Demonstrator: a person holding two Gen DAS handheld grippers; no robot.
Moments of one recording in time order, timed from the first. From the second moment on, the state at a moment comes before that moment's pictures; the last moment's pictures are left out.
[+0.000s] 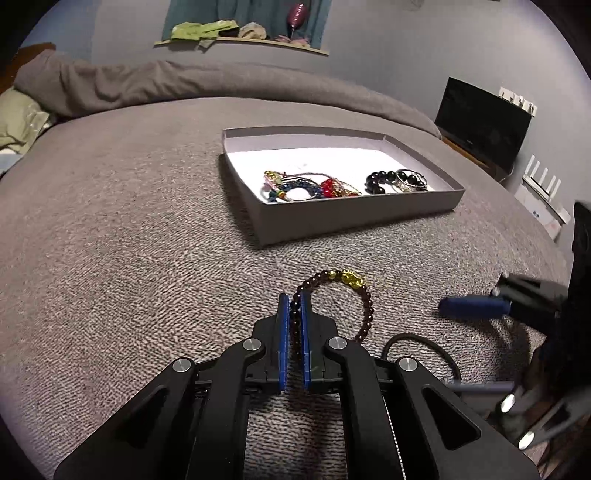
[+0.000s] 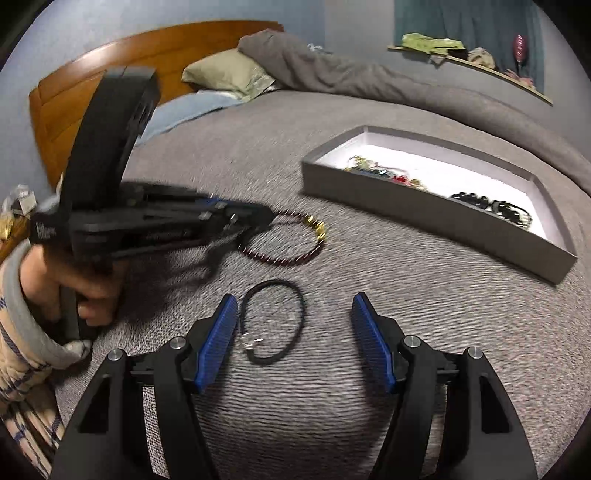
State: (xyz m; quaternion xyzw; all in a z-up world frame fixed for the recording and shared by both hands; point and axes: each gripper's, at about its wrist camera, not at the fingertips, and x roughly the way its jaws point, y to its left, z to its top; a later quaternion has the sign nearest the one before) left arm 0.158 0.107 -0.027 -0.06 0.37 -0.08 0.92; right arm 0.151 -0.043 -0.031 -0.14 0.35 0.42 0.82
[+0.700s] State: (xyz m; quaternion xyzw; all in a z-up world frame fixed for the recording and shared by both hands) left arm 0.167 0.103 -0.040 -0.04 0.39 -0.07 0.91; right arm 0.144 -0.035 -0.040 -0.15 0.36 0.42 0.82
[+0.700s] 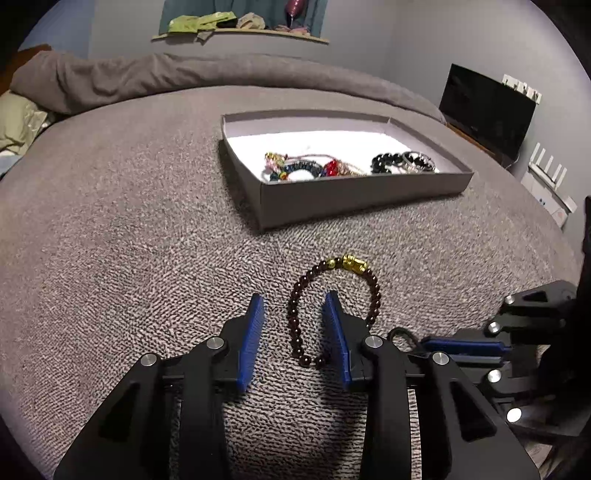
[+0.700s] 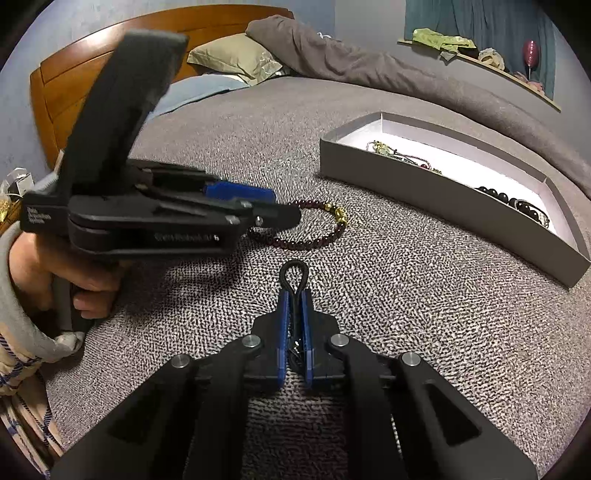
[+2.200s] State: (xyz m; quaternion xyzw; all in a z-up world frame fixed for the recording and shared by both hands) left arm 0.211 0.093 0.057 -0.10 0.27 -0.16 0.94; right arm 0.273 -0.137 0.034 -0.01 0.33 0.32 0.89
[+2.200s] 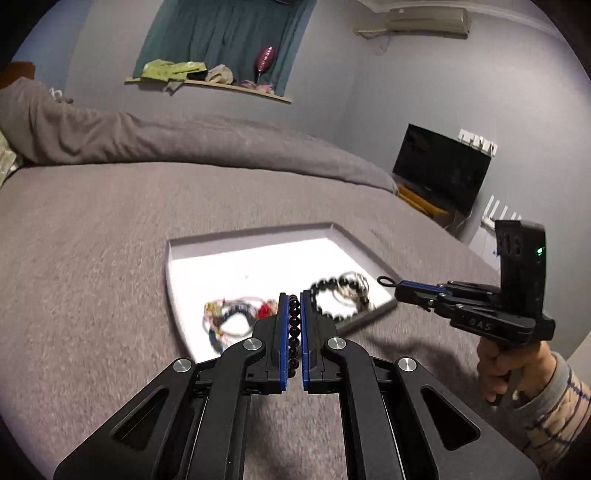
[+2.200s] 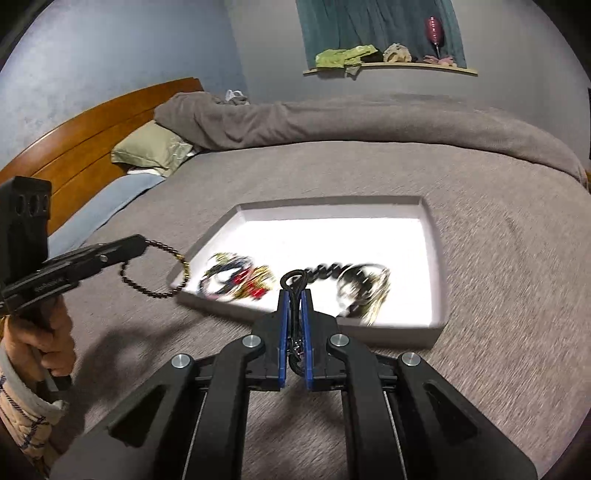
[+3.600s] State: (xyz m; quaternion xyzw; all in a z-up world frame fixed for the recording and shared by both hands) left arm 0.200 0.070 0.034 -0.05 0.23 -0.06 0.97; right arm 0.256 -0.169 0.029 -0.03 0.25 0.26 0.93
